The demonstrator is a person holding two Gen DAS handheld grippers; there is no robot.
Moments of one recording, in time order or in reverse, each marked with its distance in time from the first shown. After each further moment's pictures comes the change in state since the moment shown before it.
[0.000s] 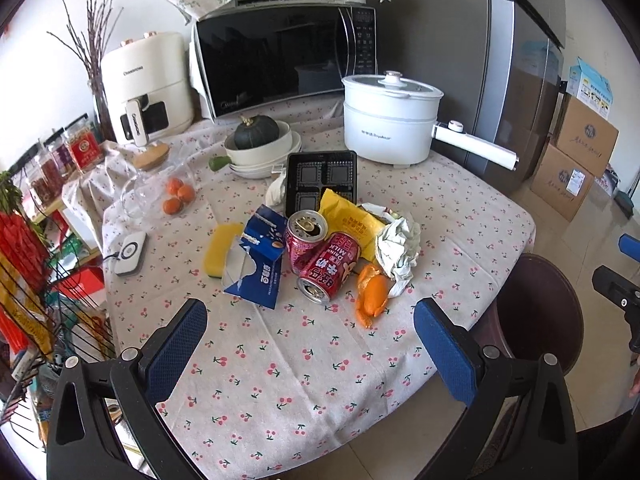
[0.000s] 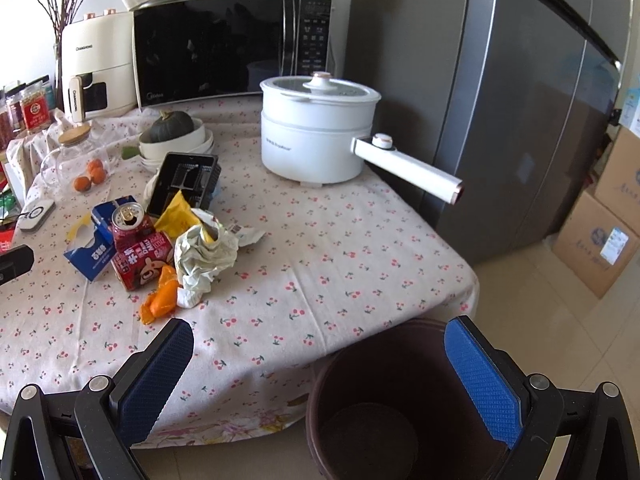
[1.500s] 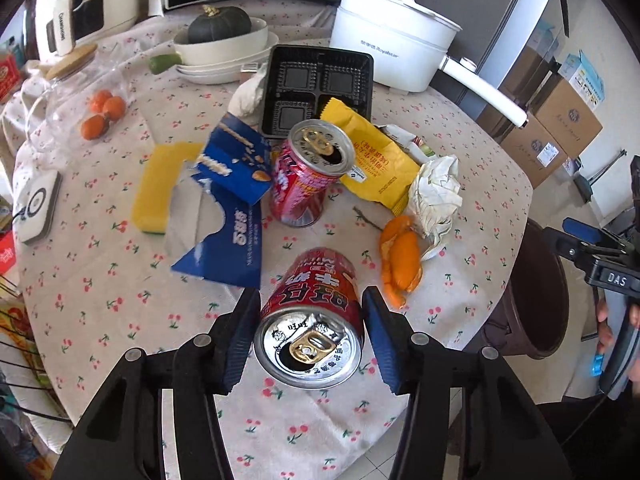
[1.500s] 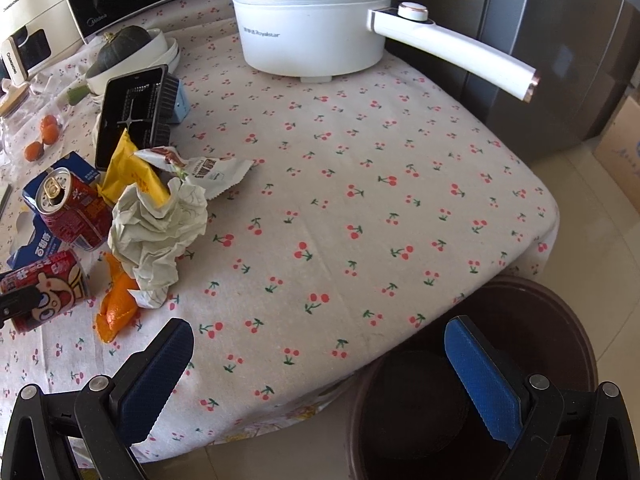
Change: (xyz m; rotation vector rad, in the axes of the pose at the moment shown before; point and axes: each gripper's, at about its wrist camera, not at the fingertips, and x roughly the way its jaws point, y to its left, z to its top) left arm 0.122 0.051 -0.002 -0.049 0.225 -0.260; right arm 0.148 0.005 0.017 0.096 0.304 0.034
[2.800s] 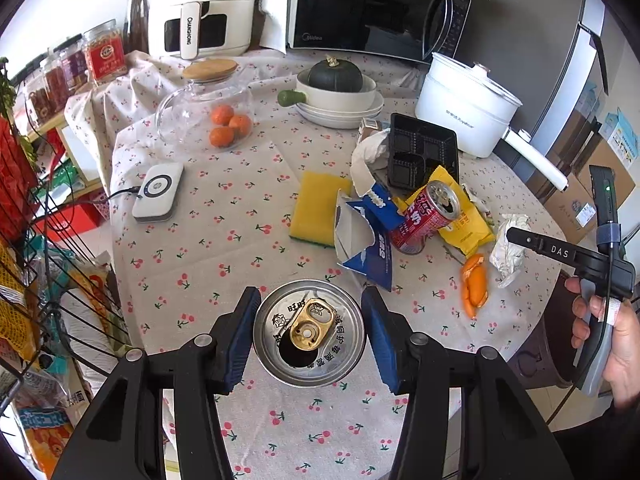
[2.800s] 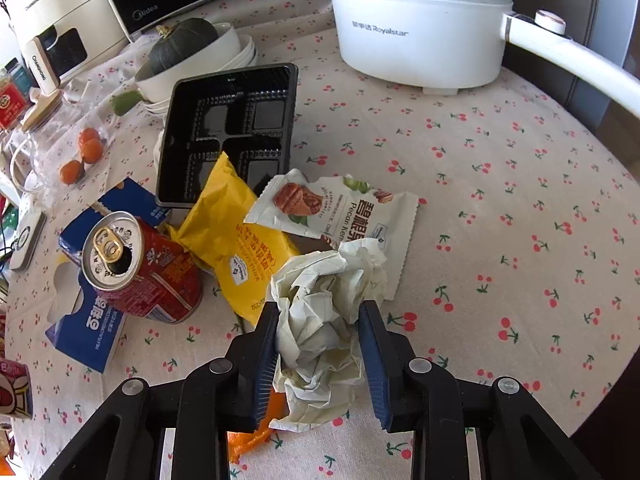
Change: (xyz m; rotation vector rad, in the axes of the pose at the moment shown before) left arm -0.070 0.081 -0.026 -0.134 -0.163 0.160; right arm 0.056 0.082 0.038 0.021 -0.041 0.150
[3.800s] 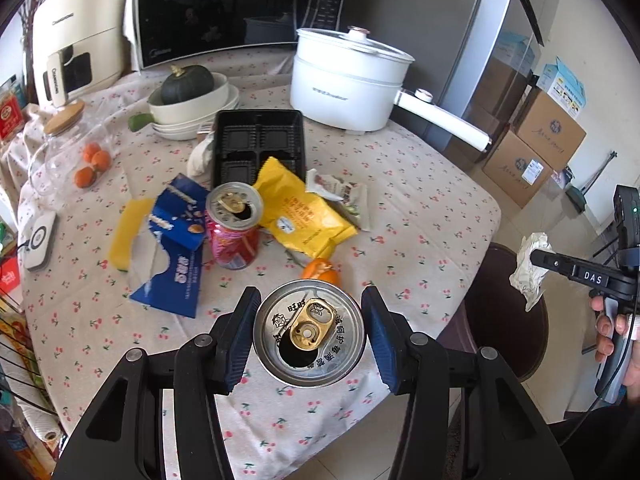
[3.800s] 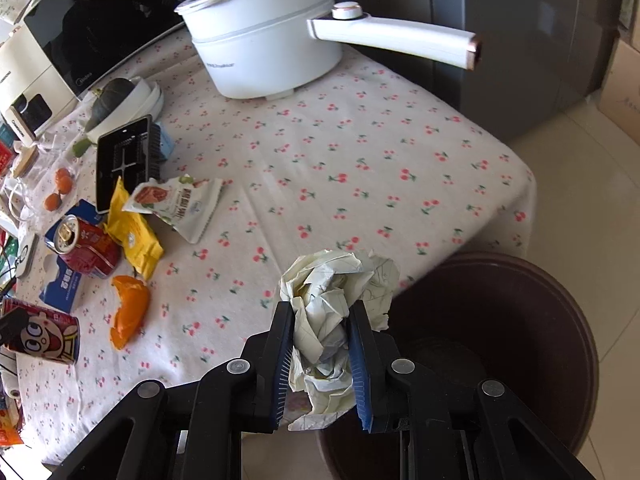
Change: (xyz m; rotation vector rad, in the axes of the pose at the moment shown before) left arm 0.018 -0.169 0.005 0.177 0.023 -0.180; right arm -0.111 -0.170 -0.051 0.135 0.012 -0.045
